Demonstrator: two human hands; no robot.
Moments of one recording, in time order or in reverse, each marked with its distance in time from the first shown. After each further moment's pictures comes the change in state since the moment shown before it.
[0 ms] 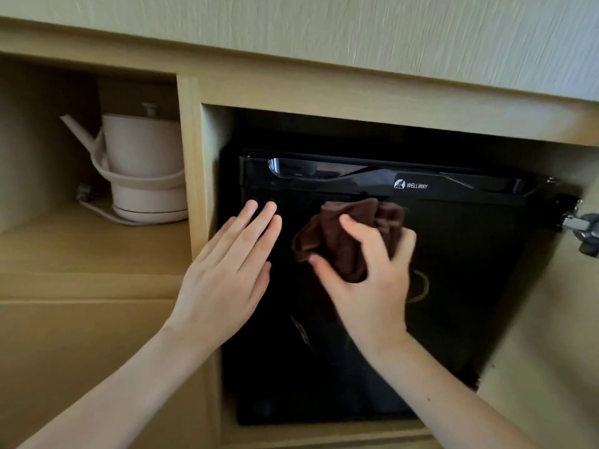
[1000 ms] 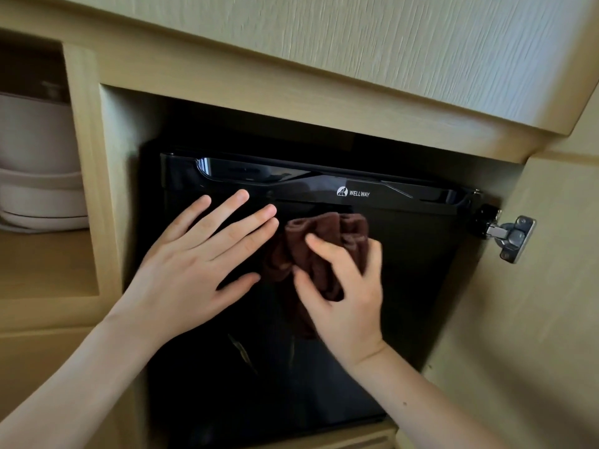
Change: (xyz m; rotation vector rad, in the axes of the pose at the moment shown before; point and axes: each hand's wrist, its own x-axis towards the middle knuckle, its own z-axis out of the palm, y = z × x) left_hand 0.040 0.004 0.033 0.051 0.080 0.227; right_hand 0.007 0.039 -0.026 -0.006 0.003 -0.108
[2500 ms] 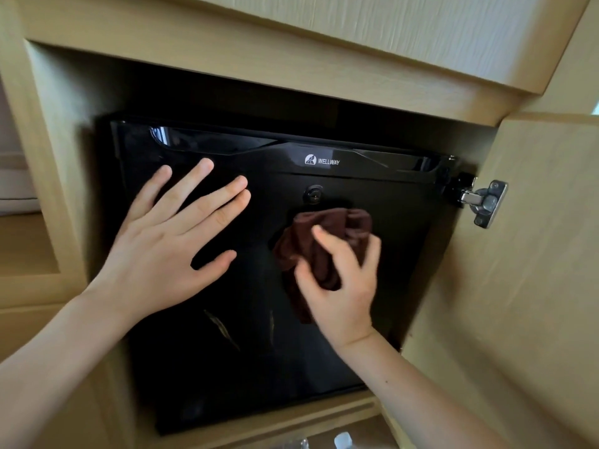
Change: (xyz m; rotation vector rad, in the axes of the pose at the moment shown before) left_hand 0.000 0.007 0.006 -0.028 0.039 -0.014; right_hand -0.025 0.031 -0.015 -0.036 0.109 0.008
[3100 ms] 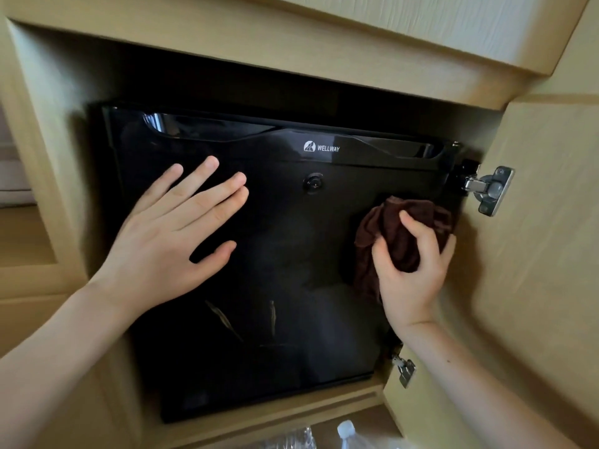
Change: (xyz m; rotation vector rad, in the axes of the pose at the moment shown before) left_hand -0.003 0.003 0.005 -0.133 0.024 0.015; right_hand 0.012 0.049 -0.055 -0.152 0.119 0.234
